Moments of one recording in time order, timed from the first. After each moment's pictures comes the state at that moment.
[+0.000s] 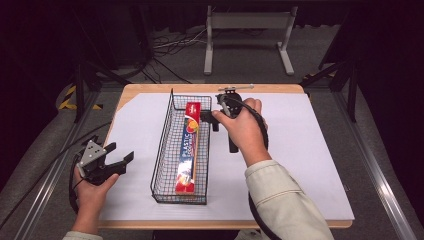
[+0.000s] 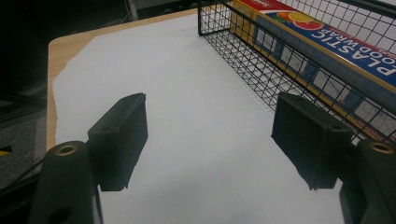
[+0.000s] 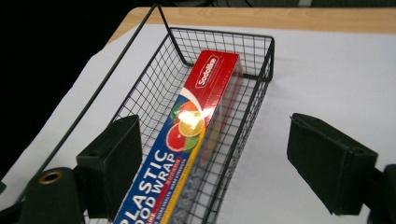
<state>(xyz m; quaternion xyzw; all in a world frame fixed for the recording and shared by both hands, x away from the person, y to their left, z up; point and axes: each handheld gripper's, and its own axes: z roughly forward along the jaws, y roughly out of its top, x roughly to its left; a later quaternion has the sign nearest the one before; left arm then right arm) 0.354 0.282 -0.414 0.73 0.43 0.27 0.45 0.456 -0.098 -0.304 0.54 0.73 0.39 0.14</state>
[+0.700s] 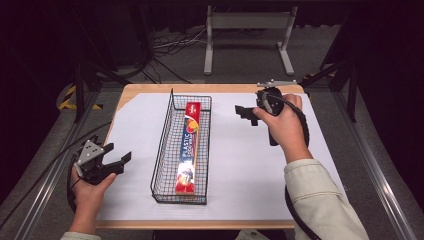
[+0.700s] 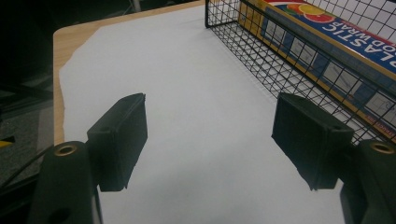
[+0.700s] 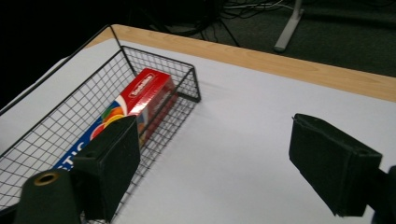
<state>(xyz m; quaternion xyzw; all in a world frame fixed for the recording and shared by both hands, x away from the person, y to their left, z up) 0.355 0.289 -0.415 0.73 0.44 0.26 0.44 0.458 -0.196 -0.292 0.49 0.74 0.41 0.20</state>
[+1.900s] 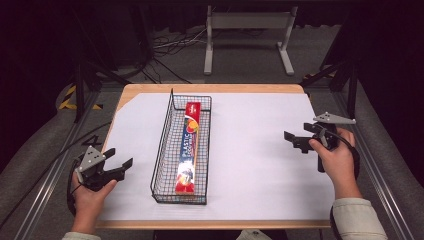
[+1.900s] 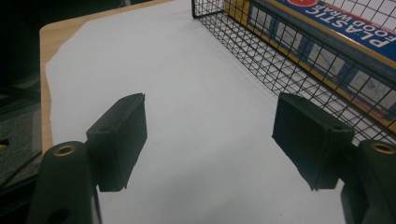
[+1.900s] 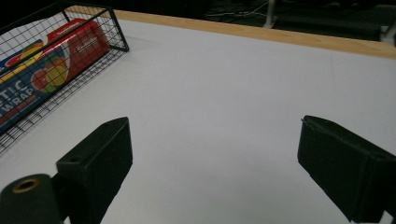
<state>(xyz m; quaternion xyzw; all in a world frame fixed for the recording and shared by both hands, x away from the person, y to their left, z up) 0.343 0.286 -0.422 0.75 0.43 0.26 0.44 0.410 -0.341 -0.365 0.48 0.73 0.43 0.23</state>
